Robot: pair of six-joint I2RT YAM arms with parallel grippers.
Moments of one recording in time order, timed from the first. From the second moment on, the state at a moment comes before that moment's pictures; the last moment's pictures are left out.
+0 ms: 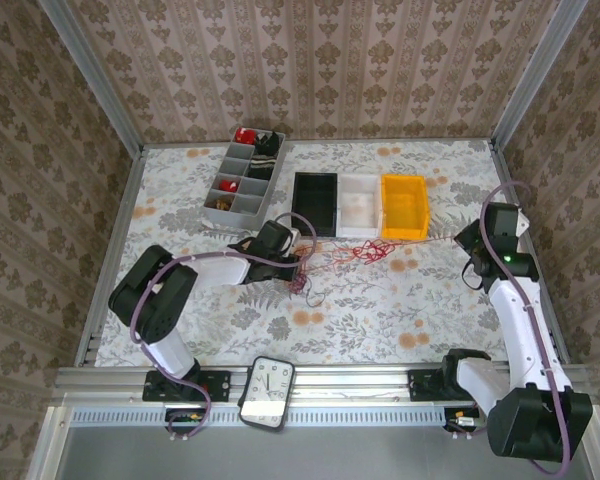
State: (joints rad) left arm -0.70 1.69 0.81 -0.10 0.07 -0.33; right arm -0.17 0.96 0.82 -0.63 0.21 0.69
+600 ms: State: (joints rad) left arm -0.53 1.59 0.72 -0.17 -0.08 -0.54; right arm -0.32 0.97 0.84 -0.67 0.30 0.72
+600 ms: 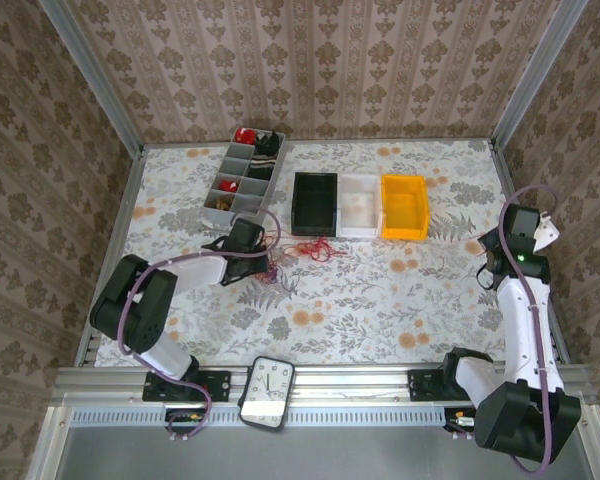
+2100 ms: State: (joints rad) left arm -0.70 1.64 0.81 -0.02 0.23 -0.21; right arm 0.04 1.48 1.24 -0.29 0.07 0.49
